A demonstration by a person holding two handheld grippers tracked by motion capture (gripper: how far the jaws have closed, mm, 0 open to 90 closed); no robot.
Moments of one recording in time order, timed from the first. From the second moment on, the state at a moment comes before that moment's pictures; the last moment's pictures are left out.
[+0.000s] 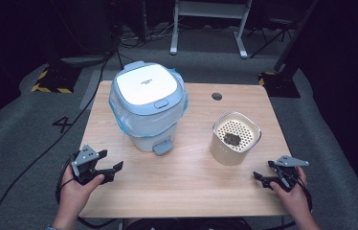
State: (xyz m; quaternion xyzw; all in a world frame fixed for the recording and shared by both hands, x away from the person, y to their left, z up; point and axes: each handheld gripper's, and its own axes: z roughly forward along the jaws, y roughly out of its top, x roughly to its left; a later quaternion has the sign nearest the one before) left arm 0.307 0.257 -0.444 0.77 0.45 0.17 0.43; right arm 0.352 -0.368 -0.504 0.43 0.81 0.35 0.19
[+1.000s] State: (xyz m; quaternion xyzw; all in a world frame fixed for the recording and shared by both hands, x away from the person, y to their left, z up) left arm 0.325 0.232 -0.505 0.80 0.47 0.18 0.32; right arm 0.352 -0.368 -0.504 0.43 0.81 0.35 0.19
